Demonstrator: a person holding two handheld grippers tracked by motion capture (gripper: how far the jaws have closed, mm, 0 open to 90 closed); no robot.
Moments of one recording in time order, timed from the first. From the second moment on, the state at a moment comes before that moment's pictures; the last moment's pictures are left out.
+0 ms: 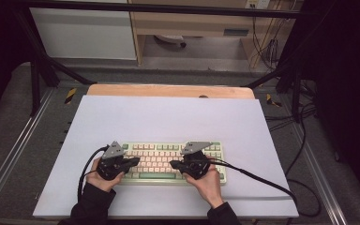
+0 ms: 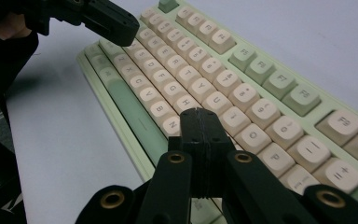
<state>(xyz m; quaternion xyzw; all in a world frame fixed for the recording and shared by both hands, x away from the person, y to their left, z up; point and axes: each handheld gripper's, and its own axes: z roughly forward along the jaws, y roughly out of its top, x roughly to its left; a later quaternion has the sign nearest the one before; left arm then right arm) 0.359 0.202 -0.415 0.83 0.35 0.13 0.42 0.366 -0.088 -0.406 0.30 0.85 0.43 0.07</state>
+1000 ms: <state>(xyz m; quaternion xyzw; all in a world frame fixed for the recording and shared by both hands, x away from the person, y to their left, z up) 0.362 0.185 -0.406 0.83 0.34 0.13 0.42 0.354 -0.145 -0.414 0.32 0.84 0.44 0.08</state>
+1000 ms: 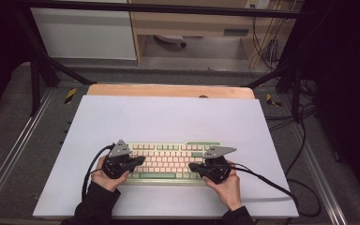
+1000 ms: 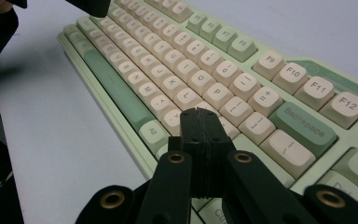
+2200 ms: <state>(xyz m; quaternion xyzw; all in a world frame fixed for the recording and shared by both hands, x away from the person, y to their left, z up) 0.386 0.147 -0.428 0.84 0.34 0.14 0.40 0.353 -0.147 -0.415 0.32 0.83 0.44 0.08</state>
